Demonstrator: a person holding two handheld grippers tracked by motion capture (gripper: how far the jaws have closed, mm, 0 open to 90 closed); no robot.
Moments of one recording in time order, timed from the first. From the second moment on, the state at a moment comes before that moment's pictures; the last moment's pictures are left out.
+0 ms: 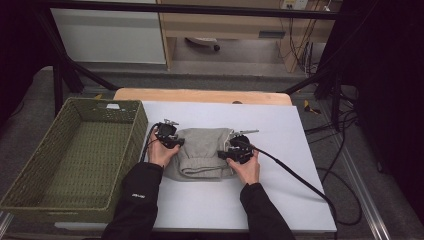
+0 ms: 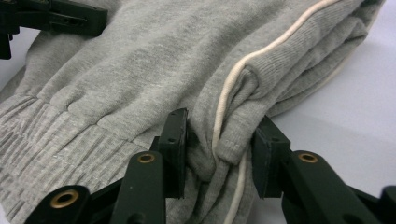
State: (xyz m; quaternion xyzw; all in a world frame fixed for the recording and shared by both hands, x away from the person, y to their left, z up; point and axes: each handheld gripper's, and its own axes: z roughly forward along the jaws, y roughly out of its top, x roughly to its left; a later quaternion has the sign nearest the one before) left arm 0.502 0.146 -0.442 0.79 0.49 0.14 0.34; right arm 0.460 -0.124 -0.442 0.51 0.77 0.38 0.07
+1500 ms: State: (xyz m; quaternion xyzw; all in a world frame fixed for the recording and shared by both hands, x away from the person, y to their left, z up) left arm 0.485 0.149 -0.405 0.80 0.47 0.13 0.35; right arm 0.442 -0.130 -0.416 0.49 0.77 0.41 0.08
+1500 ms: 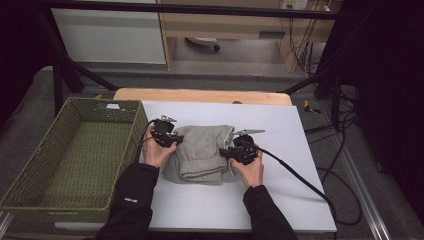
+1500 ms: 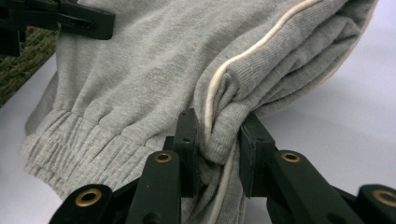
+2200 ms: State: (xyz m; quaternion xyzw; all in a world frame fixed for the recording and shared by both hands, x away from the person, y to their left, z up) left arm 0.469 0.149 -0.379 0.80 0.45 0.13 0.37; right arm 0.425 -0.135 -0.398 0.48 0.76 0.43 0.09
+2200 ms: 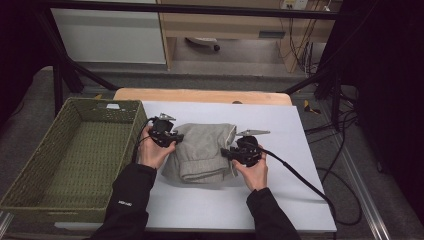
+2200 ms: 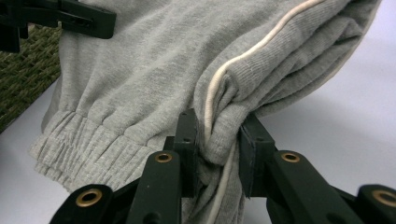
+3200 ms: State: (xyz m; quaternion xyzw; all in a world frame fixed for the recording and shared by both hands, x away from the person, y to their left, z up) left arm 0.440 0.146 -0.348 0.82 0.42 0.13 0.37; right arm 0.394 -0.143 -0.378 0.46 0.76 0.45 0.10
